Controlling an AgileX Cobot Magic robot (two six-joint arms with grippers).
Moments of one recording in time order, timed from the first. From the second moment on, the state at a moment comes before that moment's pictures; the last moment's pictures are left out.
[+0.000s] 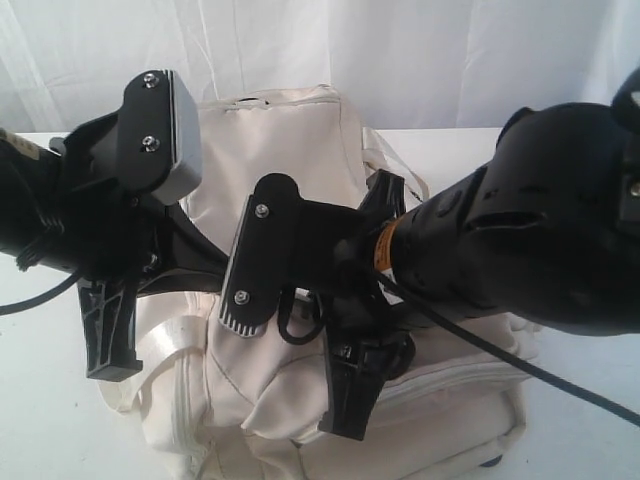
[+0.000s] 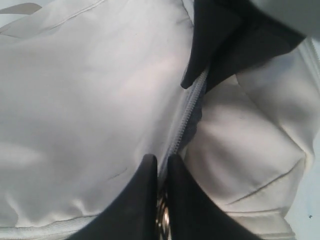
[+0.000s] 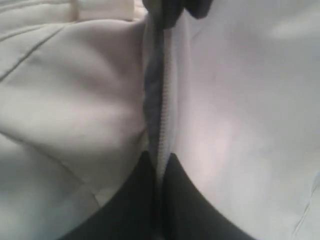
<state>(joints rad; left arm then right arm) -0.59 1.19 -0.92 -0.53 0.72 1.20 1.08 1.38 -0.94 -0.31 0.62 -0.29</state>
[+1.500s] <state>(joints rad) -0.60 1.17 -0.89 -0.57 0.66 1.20 1.08 1.22 -0.92 -0.38 0.73 -0.03</state>
